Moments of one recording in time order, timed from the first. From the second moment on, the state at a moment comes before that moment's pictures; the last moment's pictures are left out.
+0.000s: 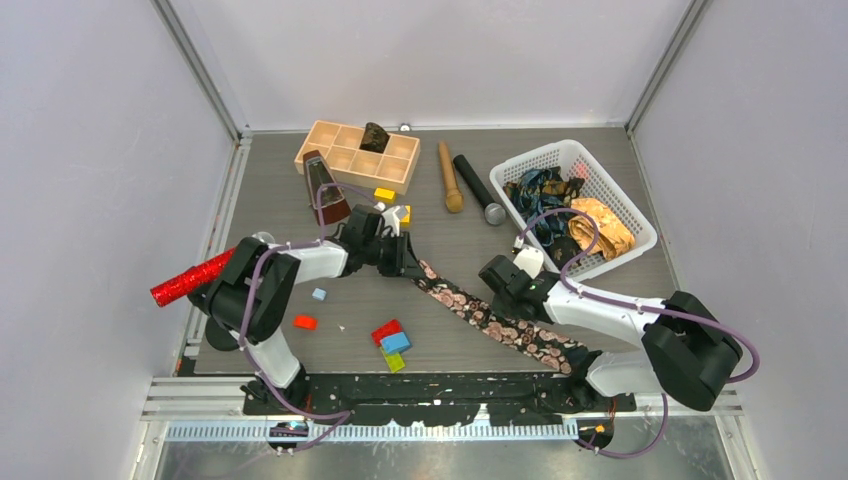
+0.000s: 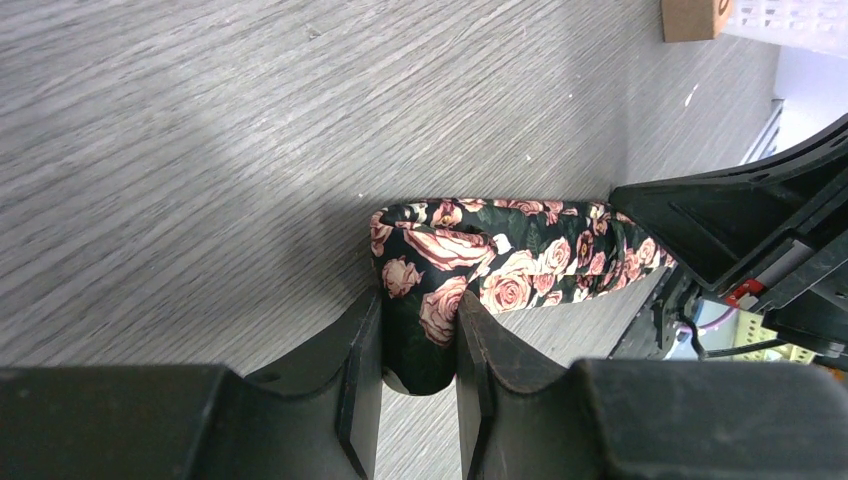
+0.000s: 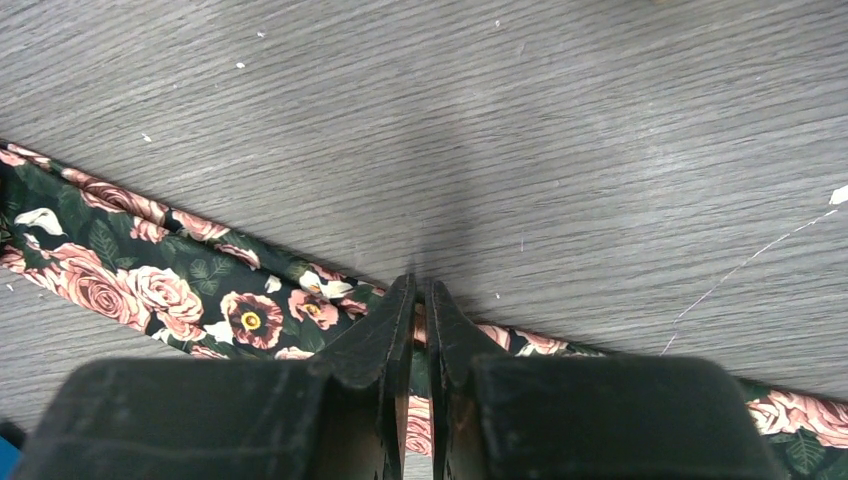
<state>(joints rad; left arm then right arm) -0.47 1.72 0.80 0.11 0.59 -0.51 0.80 1.30 0.59 -0.46 0.37 1.03</state>
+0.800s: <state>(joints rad) -0.62 1.63 0.87 -0.07 0.23 -0.39 0.80 1.30 0.59 -0.46 0.37 1.02</state>
